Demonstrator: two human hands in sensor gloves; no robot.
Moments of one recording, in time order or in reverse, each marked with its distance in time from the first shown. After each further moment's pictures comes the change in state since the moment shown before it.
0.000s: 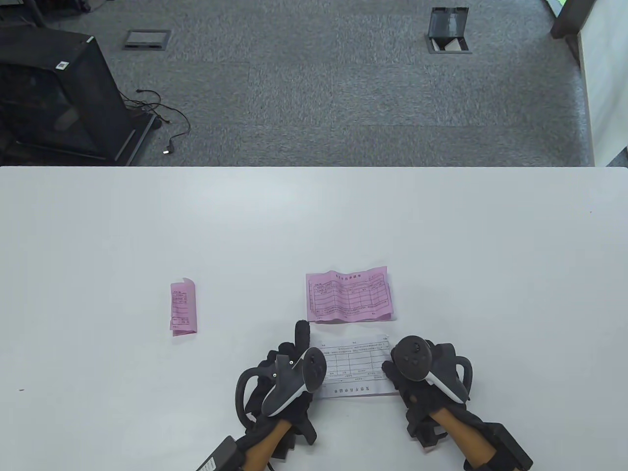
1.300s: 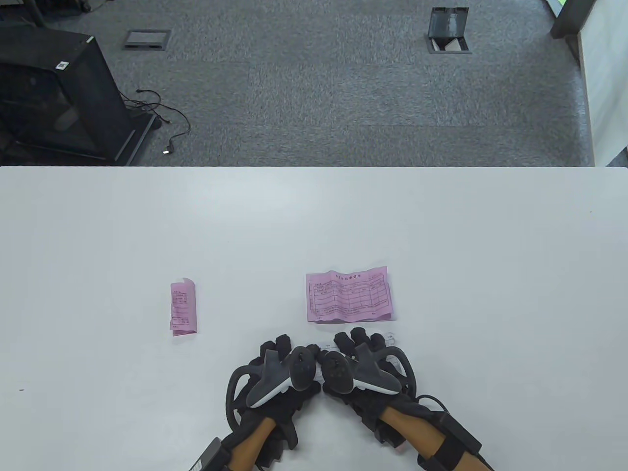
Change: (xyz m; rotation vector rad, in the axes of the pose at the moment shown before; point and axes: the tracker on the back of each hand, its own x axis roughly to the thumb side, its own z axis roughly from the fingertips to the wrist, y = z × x) left_hand -0.017 -0.009 -0.004 -0.227 -0.099 0.112; right_hand 0.102 0.032 -0.009 0.189 -0.325 0.261
